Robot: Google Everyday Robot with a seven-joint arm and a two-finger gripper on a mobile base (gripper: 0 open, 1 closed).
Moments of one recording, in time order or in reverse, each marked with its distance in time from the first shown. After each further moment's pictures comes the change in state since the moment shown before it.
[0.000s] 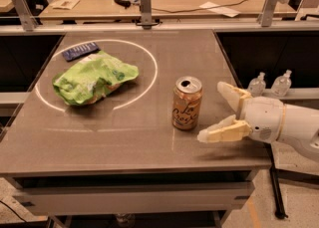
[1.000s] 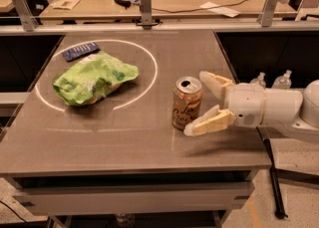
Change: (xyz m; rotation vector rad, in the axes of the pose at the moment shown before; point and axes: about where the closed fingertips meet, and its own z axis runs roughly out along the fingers) arm -0.017 0.002 0.036 -0.103 0.024 -0.092
